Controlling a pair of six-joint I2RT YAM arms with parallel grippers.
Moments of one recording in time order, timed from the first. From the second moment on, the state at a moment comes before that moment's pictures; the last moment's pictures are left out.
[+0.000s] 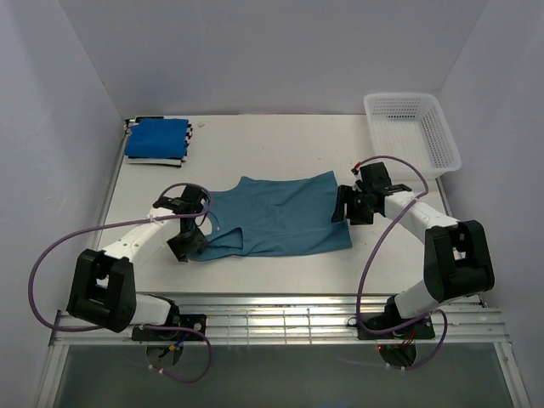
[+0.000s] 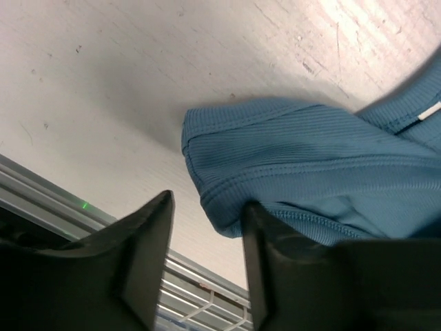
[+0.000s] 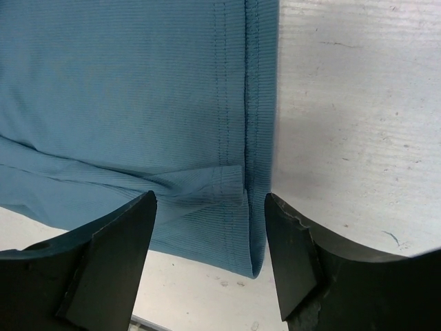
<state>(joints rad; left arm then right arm) -0.32 1.35 0.82 -0.95 -0.27 -0.94 0.24 1.51 0.89 -0.44 -0.23 0.28</state>
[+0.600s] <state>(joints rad) -0.29 1.44 0.92 -0.92 -0.28 -0.92 0.25 1.55 0.89 -0.42 -0.17 0.34</state>
